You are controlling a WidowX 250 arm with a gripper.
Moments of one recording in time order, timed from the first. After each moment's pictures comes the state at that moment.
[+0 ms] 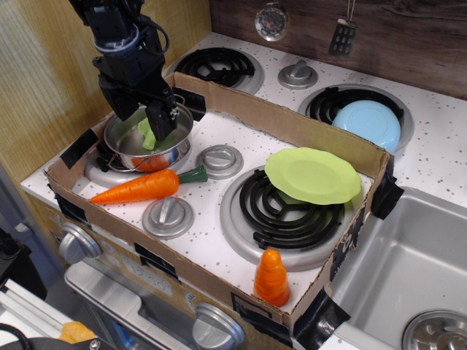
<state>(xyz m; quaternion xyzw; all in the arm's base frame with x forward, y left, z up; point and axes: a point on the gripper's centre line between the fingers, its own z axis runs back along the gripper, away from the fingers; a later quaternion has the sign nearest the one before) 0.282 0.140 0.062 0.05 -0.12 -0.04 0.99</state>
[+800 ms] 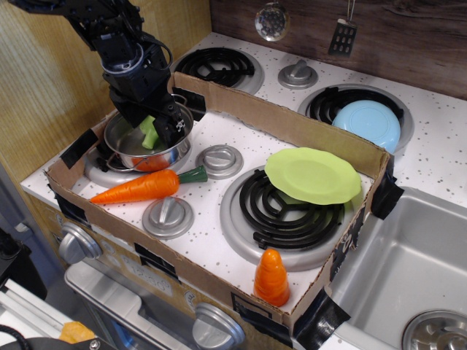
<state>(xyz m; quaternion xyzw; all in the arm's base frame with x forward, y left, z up) 0.293 0.143 0.041 0.04 -0.16 -0.05 0.99</state>
